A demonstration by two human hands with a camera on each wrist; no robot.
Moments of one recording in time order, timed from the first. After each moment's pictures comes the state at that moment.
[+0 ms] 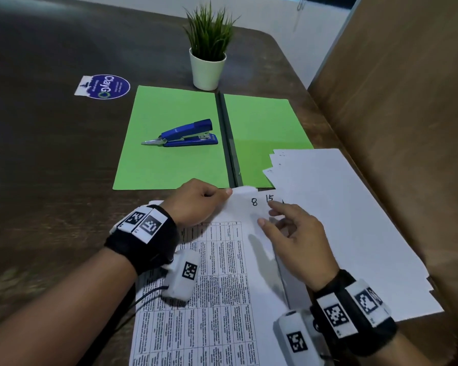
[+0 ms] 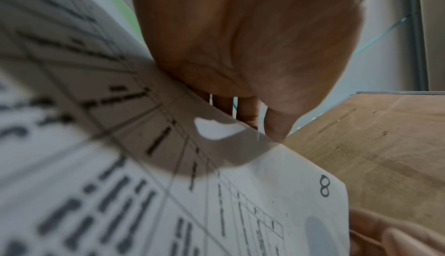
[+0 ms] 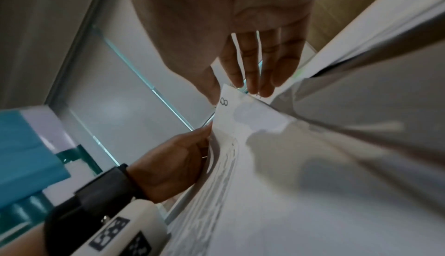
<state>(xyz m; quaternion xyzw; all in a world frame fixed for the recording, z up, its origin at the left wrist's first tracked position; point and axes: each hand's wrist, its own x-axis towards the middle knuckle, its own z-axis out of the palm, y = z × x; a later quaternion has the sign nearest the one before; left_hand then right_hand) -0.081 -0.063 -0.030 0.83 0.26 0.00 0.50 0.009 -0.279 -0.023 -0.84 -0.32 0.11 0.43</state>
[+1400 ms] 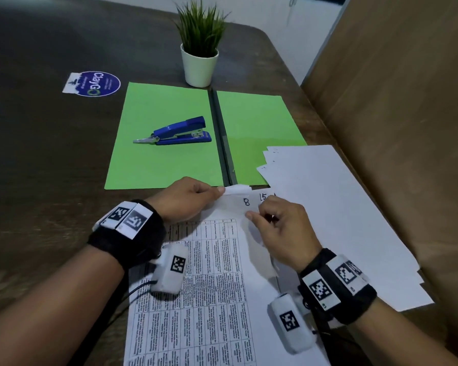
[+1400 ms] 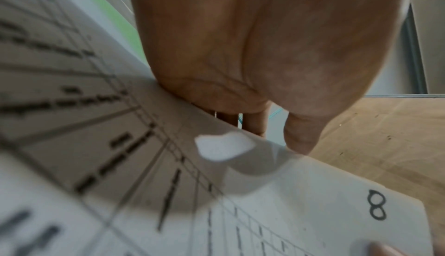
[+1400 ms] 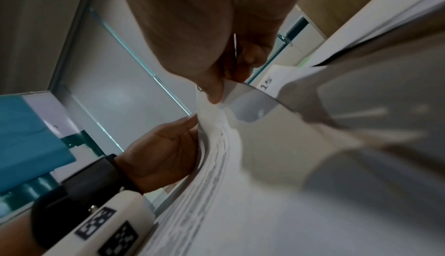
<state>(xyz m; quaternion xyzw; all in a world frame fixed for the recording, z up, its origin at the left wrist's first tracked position) -0.083 -0.055 -0.025 0.81 0.23 -0.05 0.54 0.025 -0.262 -0.030 -0.81 -0.44 0.03 0.38</state>
